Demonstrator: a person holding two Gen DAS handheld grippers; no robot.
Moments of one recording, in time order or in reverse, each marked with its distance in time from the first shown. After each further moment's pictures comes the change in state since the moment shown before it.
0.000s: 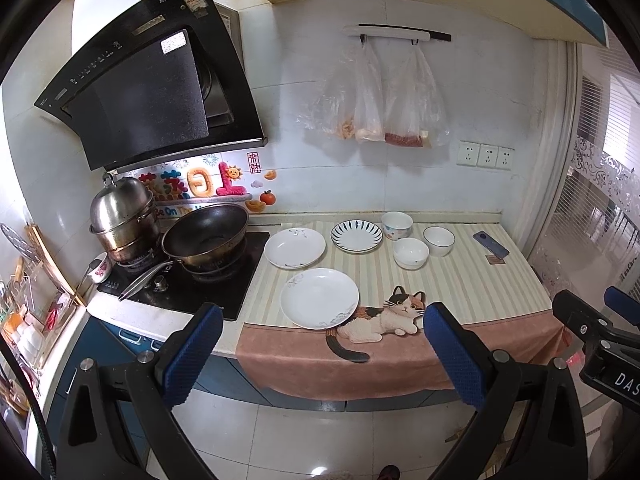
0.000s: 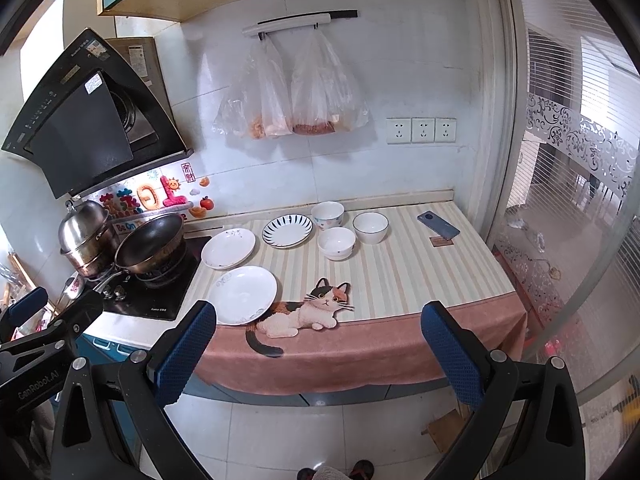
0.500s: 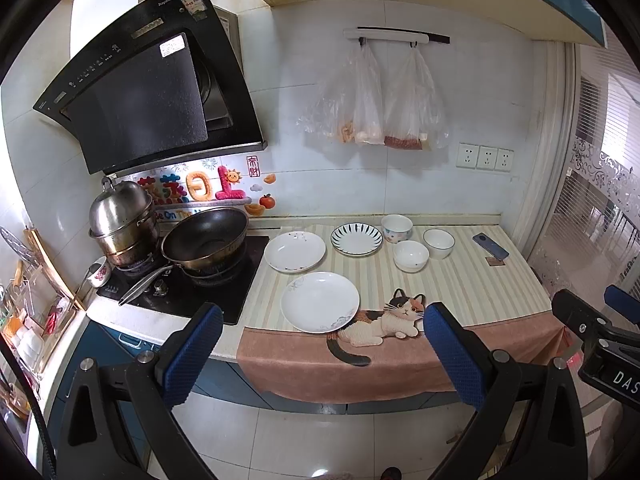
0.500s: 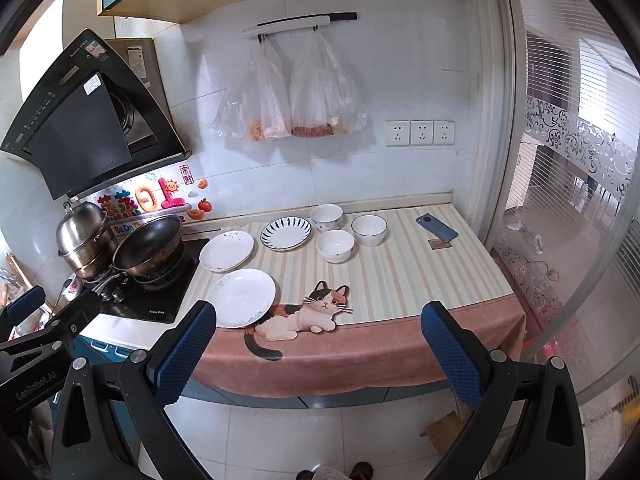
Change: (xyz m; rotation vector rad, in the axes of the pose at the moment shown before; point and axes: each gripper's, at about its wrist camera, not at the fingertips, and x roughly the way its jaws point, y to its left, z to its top) left arm 0.002 -0.001 0.002 0.005 -0.008 -0.001; right arm 0.002 0.000 0.000 0.000 -0.008 -0.006
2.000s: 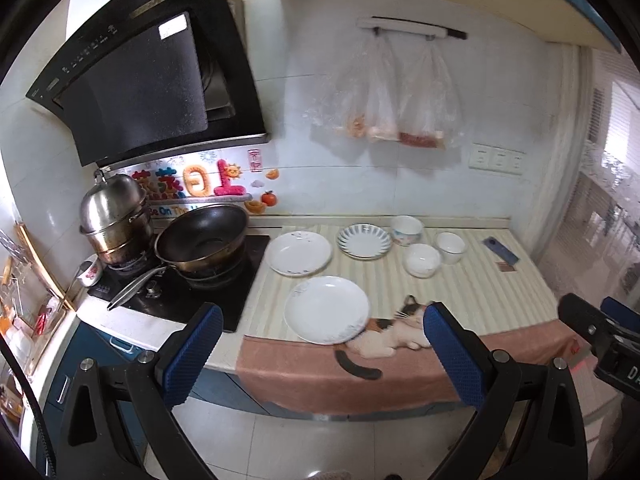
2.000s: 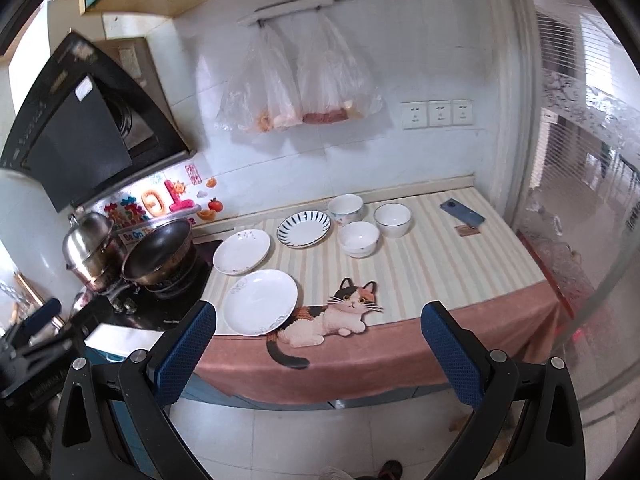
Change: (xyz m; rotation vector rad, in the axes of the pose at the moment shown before) left arm 0.057 0.029 0.002 -0.023 0.002 -0.001; right arm 0.073 0.019 0.001 0.045 0.043 0.063
